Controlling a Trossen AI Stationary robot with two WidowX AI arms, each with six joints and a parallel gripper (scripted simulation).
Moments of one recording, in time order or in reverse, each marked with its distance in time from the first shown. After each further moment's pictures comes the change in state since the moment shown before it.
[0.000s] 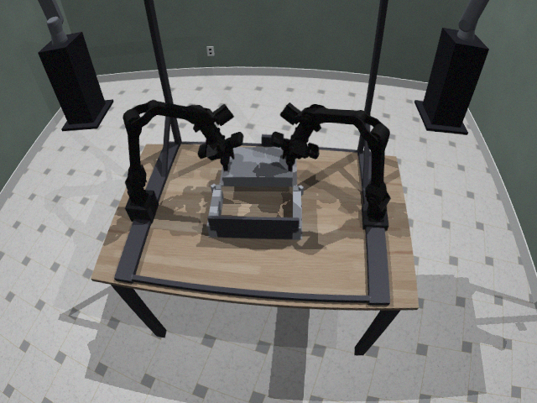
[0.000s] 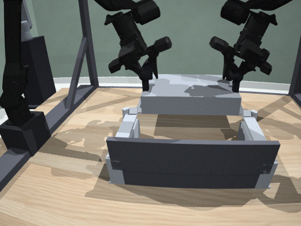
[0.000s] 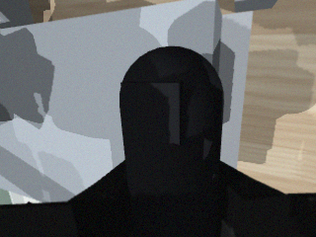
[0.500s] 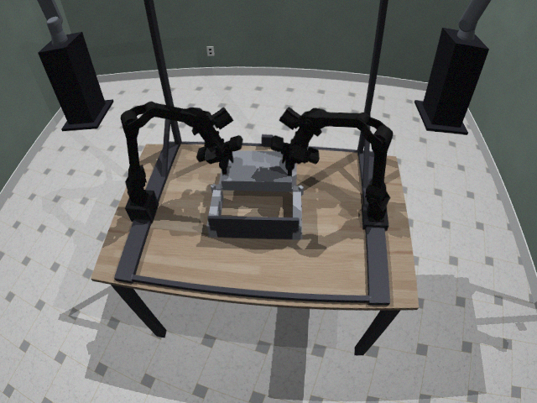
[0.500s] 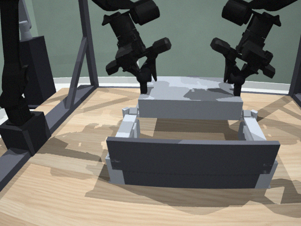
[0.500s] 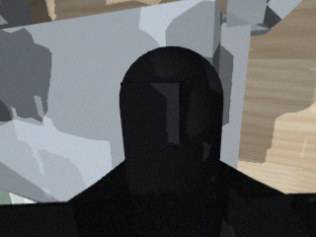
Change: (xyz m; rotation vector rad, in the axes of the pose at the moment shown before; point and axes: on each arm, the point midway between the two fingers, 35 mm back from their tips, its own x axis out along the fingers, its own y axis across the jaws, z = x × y) left arm 0.000 -0.001 0.025 0.019 0.002 -0.003; right arm -0.001 -0.001 0.021 0.014 -0.012 -0.001
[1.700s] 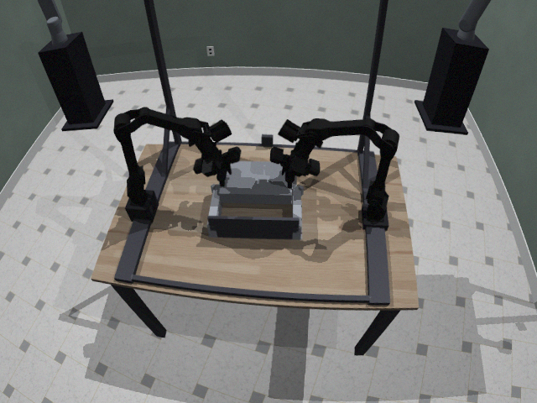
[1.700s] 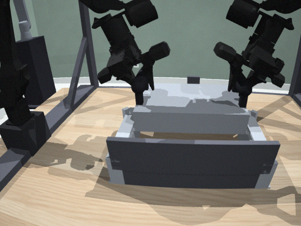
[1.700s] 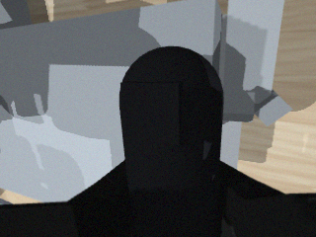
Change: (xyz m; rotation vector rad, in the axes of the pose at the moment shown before) left arm 0.000 0.000 0.062 -0.005 0.008 -0.002; right arm 0.001 0.000 0.063 0.001 0.010 0.001
